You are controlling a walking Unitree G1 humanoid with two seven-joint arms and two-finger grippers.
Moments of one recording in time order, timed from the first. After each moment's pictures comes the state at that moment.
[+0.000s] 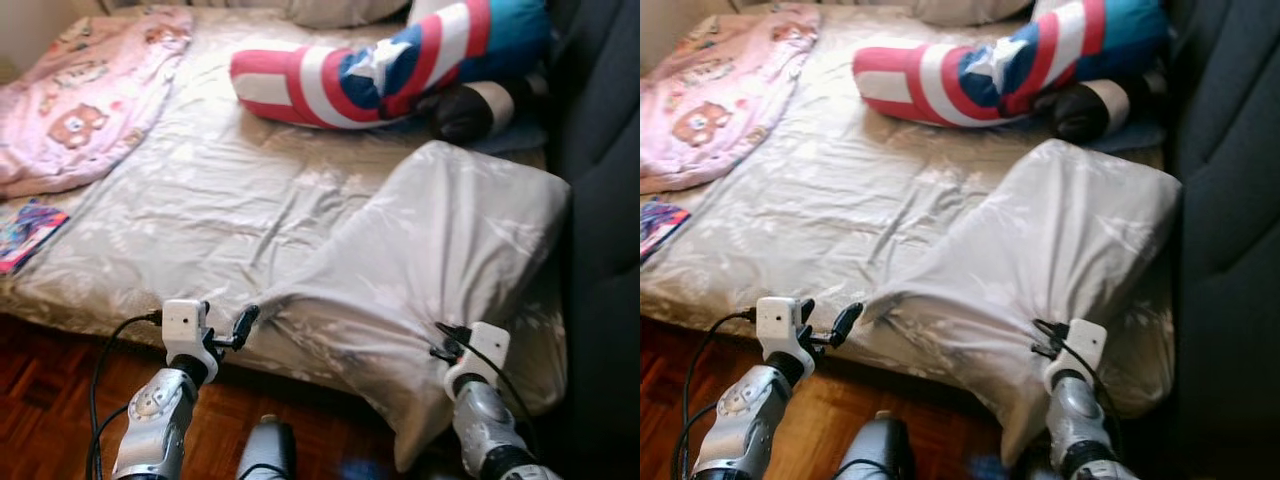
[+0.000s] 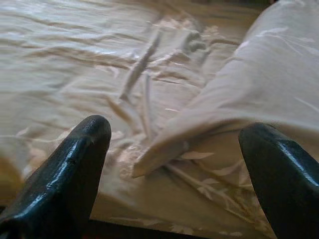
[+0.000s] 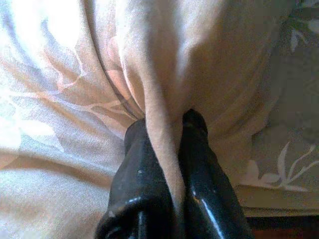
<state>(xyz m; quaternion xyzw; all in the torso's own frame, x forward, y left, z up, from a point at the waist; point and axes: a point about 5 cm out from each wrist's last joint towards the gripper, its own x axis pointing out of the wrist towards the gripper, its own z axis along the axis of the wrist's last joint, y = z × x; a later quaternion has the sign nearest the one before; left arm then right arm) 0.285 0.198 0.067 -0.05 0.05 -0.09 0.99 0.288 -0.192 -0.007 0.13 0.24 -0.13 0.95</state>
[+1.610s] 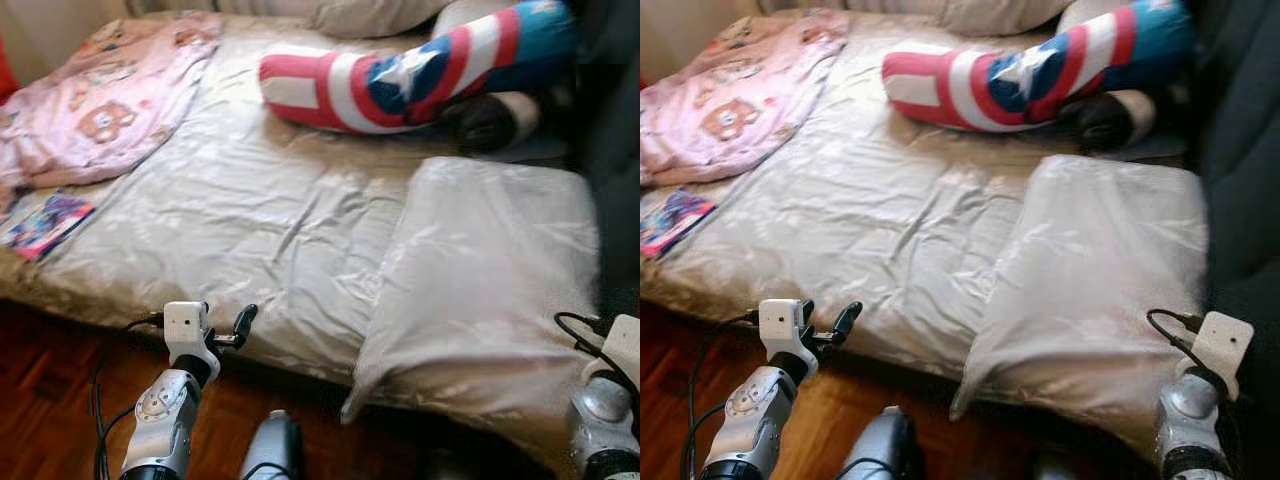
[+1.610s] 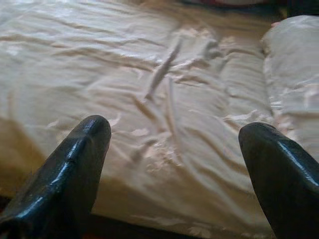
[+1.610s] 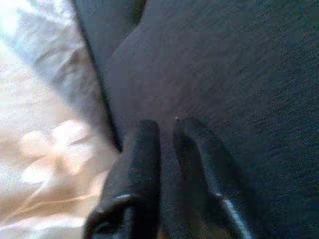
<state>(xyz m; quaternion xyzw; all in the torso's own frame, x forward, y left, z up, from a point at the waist) 0.291 0.197 0.058 -0.06 0.04 -0.07 0.99 0.267 -0.329 0.048 -0.09 0.12 -0.41 0.90</state>
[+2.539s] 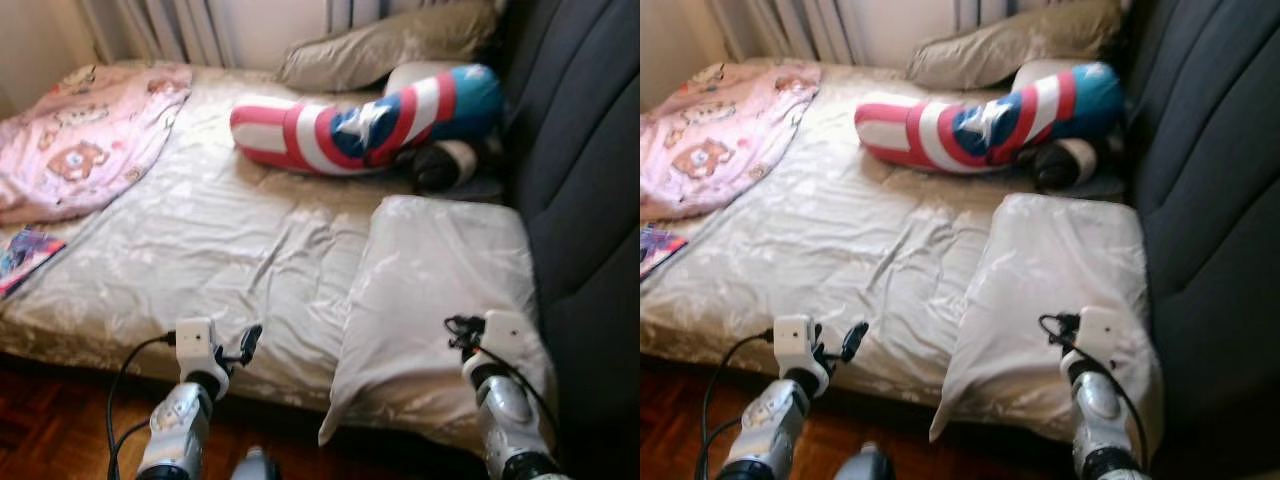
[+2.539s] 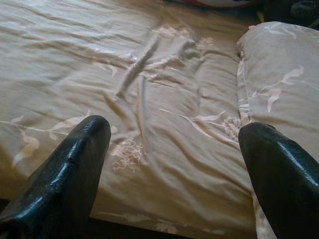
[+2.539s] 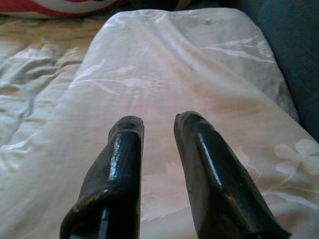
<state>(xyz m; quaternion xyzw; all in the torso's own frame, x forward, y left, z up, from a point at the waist) 0.286 0.190 0.020 -0.08 0.11 -0.04 0.99 0.292 -0.202 0.012 0.05 0.14 -0.05 0.99</state>
